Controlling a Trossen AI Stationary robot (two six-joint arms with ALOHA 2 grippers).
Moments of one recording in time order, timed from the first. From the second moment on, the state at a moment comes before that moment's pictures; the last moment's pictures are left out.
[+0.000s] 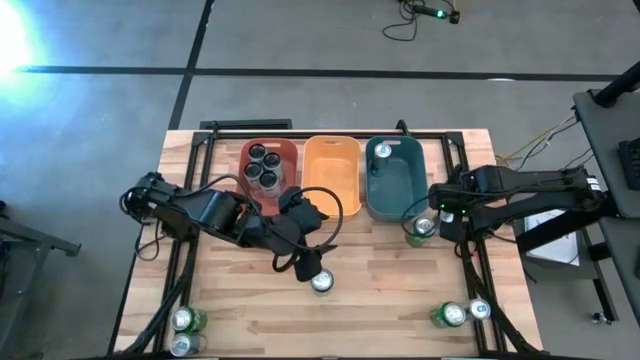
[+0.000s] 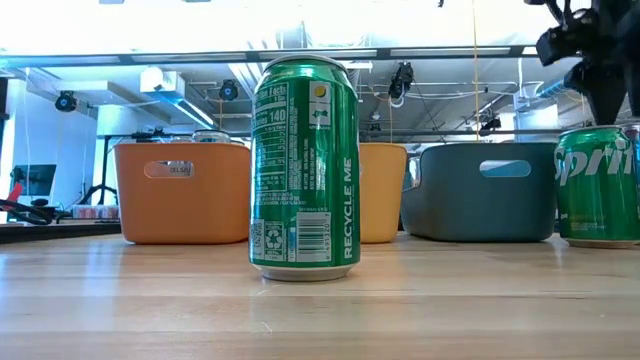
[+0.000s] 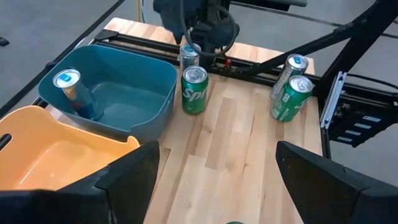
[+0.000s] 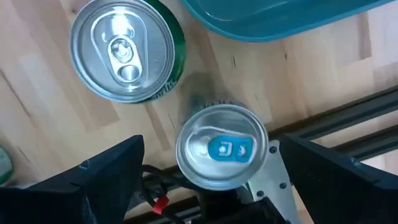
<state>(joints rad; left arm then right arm) -0.38 1.73 2.00 -0.93 -0.48 -0.45 0.00 0.96 0.90 -1.47 0.03 0.34</state>
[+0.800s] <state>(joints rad) -0.38 1.73 2.00 -0.91 -0.48 -0.51 0.00 0.99 0.78 -1.39 0.08 0.41</state>
